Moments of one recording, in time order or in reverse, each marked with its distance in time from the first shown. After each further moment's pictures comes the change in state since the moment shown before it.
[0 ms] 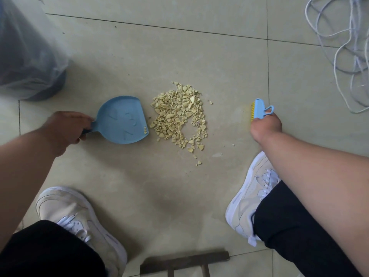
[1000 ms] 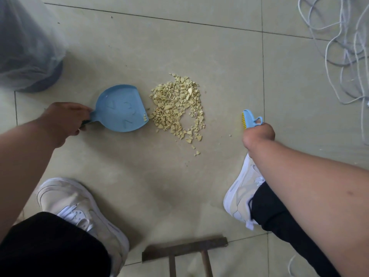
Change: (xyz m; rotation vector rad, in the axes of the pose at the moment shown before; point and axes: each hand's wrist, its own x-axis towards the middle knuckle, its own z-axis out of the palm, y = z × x) left_hand 0.005 -0.004 0.011 -0.168 0.144 -0.163; right_hand -0.040 0.036 0.016 0.050 0.107 0.144
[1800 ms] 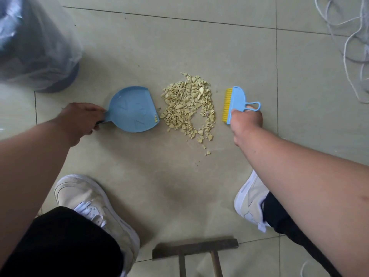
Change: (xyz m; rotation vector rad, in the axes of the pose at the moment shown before) left_hand -0.004 0.001 -0.009 -0.061 -0.066 -0.052; right_hand -0.033 -0.048 0.060 0.492 -0.092 0.040
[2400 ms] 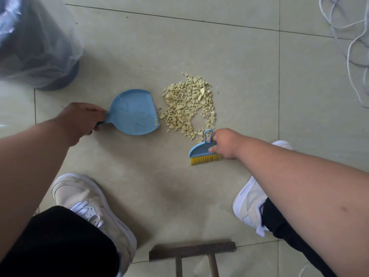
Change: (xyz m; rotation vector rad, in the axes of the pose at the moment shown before) left_hand 0.006 -0.011 -0.002 -0.201 -0.075 -0.097; right_hand -0.014 0.014 -0.013 -1.412 -0.906 -0.652
